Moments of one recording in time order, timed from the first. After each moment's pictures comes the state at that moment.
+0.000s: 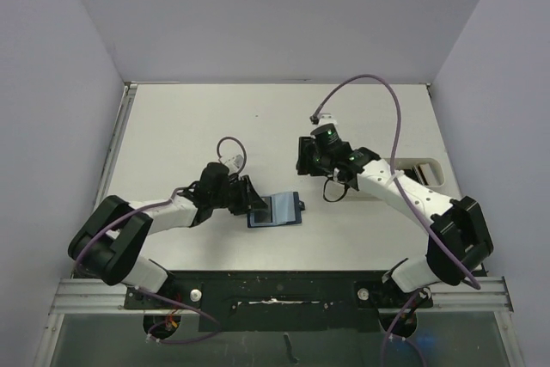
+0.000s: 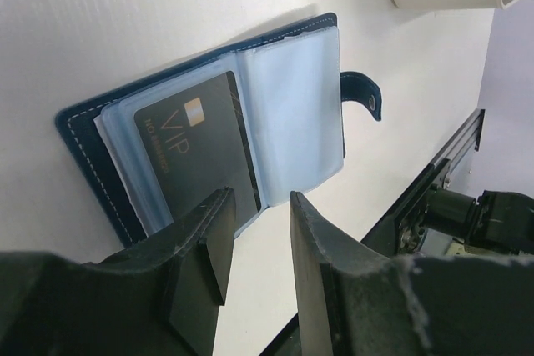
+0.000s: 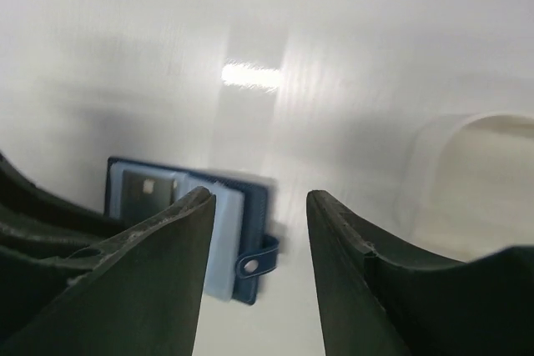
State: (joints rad) left arm -0.56 1.47 0.53 0.26 0.40 -0.83; right arm 0.65 1.46 1.04 -0.38 0.10 0.49
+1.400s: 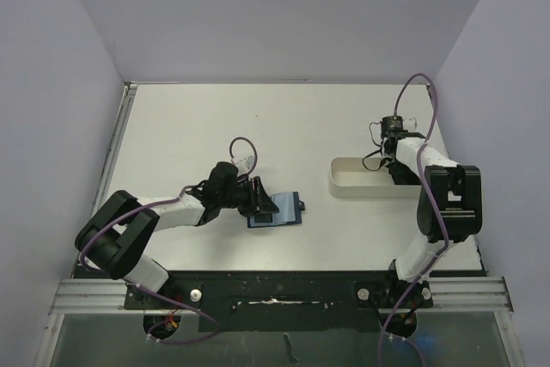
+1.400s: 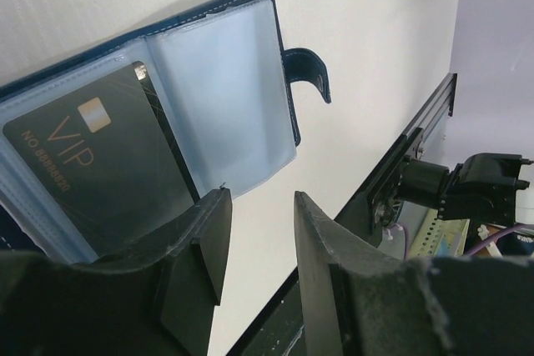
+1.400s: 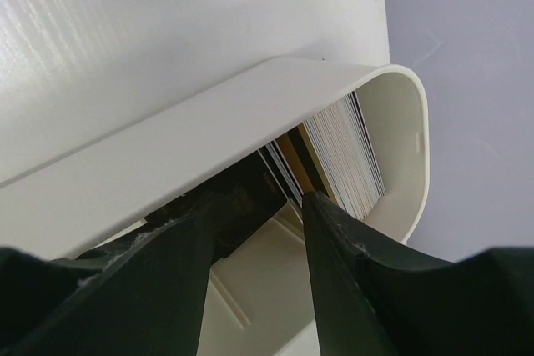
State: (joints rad) left arm -0.63 1.53 0.57 0.31 0.48 -0.88; right arm 0.01 1.72 1.10 -0.57 0.65 0.06
